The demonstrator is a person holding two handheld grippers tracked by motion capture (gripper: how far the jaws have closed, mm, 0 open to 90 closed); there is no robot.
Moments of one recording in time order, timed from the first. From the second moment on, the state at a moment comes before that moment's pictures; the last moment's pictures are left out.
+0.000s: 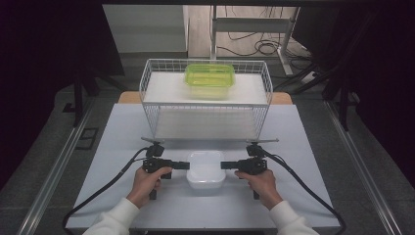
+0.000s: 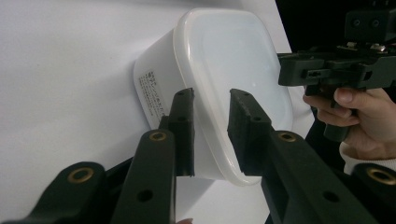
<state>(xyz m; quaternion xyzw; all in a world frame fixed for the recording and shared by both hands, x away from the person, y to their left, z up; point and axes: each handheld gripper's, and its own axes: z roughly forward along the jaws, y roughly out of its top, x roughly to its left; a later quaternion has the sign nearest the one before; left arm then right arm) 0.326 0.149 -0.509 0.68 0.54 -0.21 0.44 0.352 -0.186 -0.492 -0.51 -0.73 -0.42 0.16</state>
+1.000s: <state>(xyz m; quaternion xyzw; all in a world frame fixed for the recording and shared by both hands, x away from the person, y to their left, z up) 0.317 0.152 -0.493 0.67 0.55 -0.18 0.47 0.345 -0.186 -0.477 -0.49 -0.74 -0.45 0.12</state>
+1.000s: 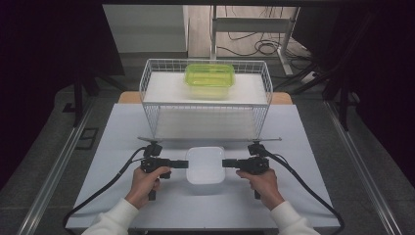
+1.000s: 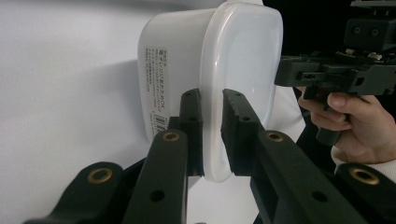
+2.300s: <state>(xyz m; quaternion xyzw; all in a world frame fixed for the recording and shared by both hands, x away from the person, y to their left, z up) 0.347 0.158 -0.341 0.69 0.46 -0.07 0.55 0.370 -0.187 -0.331 -0.39 -0.75 -0.54 0.02</state>
